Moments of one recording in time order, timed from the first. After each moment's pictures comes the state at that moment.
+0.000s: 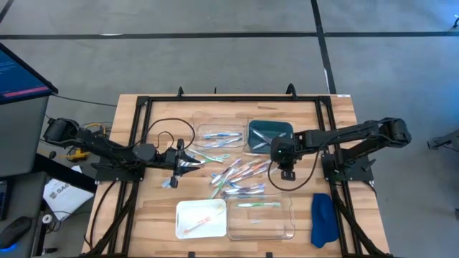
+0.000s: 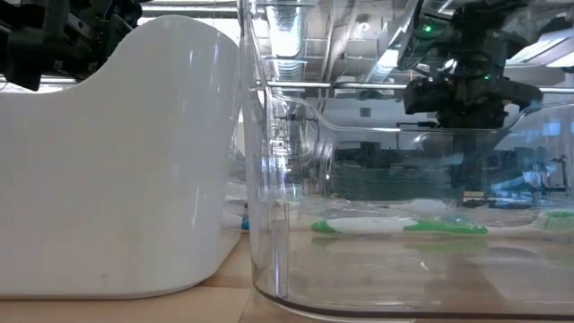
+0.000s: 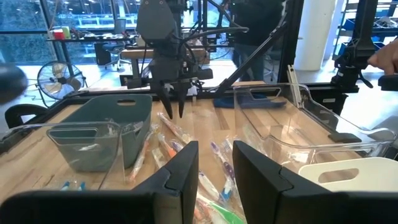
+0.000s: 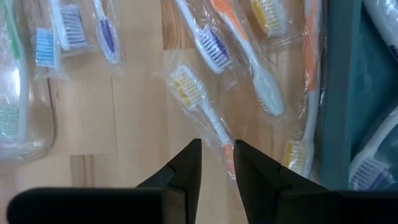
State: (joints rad) left arm -0.17 0.99 0.13 0.81 -0.12 0.02; right arm -0.04 1.34 0.71 -0.63 -0.10 0.03
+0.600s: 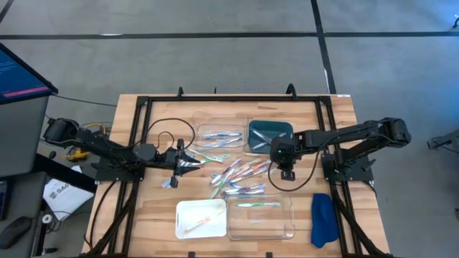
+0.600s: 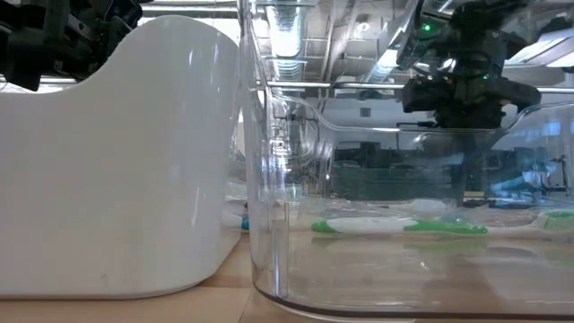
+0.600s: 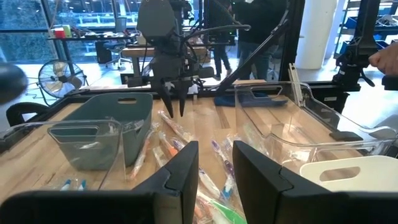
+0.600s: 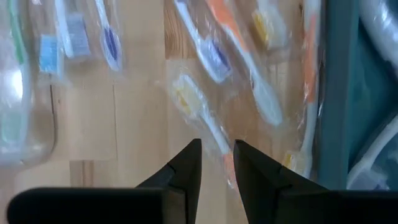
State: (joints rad) left arm -0.17 0.99 0.13 0.81 -0.13 0.02; right arm -0.04 1.34 0.71 -0.61 -0.10 0.02
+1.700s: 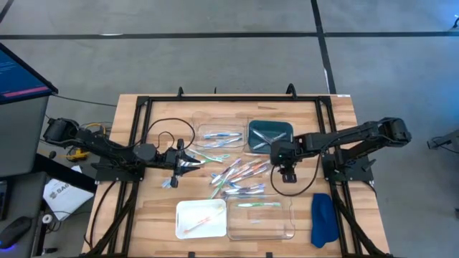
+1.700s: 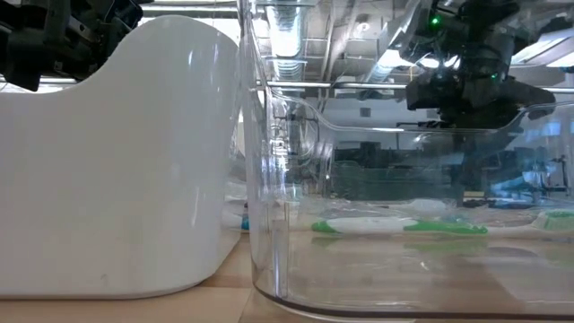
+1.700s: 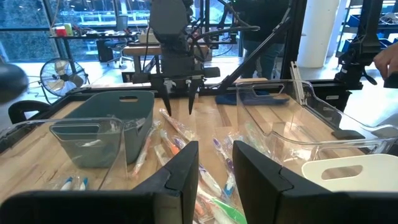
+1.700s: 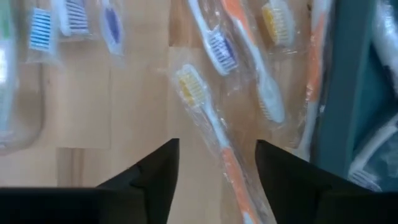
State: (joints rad) left arm -0.17 0.99 0.13 0.80 -0.13 0.02; right arm 0.02 1.34 0.71 -0.63 -0.03 -0.02
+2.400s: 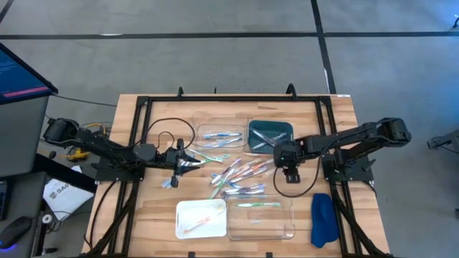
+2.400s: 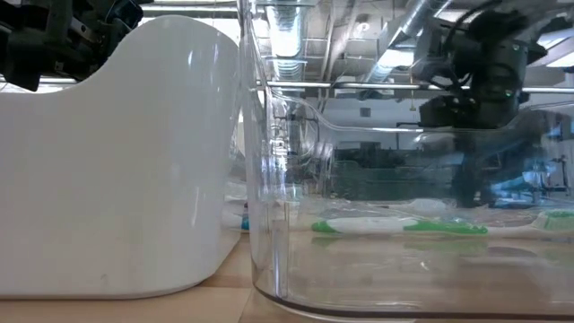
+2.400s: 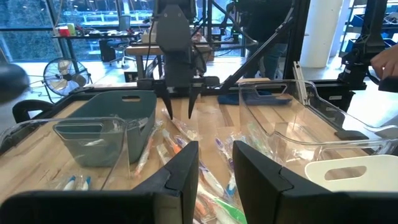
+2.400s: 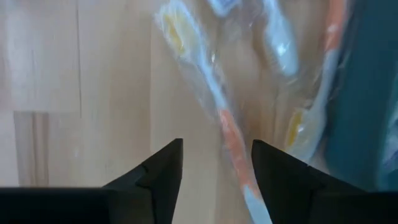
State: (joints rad) left arm -0.17 0.99 0.13 0.80 -0.14 0.02; right arm 0.03 1.34 0.63 -0.61 0.00 -0.03
